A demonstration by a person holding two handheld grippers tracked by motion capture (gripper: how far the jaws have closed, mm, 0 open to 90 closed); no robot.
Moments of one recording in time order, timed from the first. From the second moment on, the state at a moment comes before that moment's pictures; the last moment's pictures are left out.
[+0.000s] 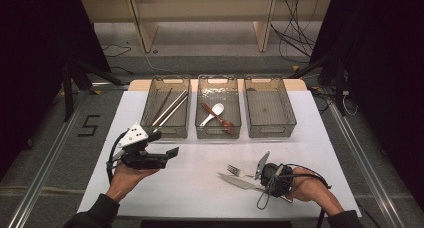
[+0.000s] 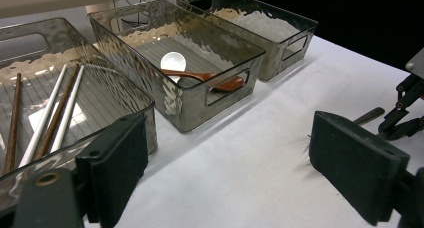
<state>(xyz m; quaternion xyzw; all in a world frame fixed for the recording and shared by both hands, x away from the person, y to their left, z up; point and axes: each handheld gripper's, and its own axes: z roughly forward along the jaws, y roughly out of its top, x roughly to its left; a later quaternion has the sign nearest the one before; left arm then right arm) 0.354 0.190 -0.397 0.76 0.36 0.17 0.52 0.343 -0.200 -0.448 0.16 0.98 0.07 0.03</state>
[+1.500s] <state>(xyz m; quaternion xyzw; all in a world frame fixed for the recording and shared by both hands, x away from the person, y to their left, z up) 0.355 0.192 -0.397 0.75 0.36 0.17 0.52 0.436 -0.271 -0.390 0.41 0.82 0.39 0.03</state>
